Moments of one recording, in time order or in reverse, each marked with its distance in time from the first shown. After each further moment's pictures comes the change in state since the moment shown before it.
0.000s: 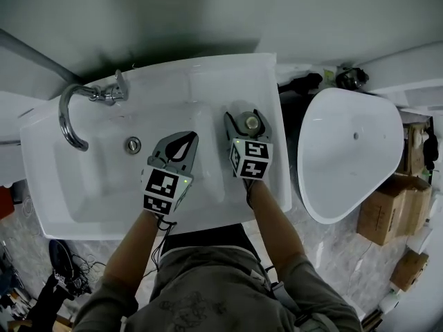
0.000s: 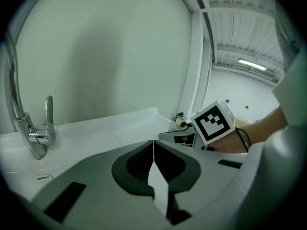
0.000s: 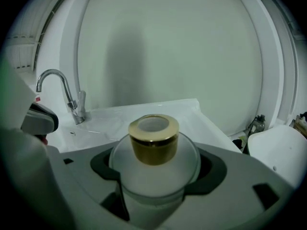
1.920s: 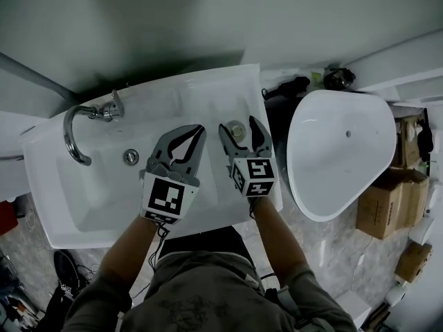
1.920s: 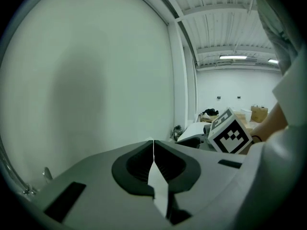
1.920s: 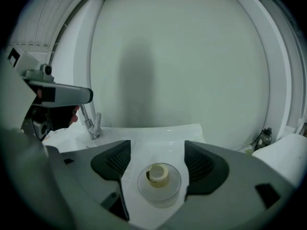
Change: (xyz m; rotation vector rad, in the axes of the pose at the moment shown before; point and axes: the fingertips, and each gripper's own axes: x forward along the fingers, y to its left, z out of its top) left arm -0.016 -0.027 0.121 0.226 -0.179 -0.027; right arm -0.055 0.011 0.065 -0.036 -0.107 0.107
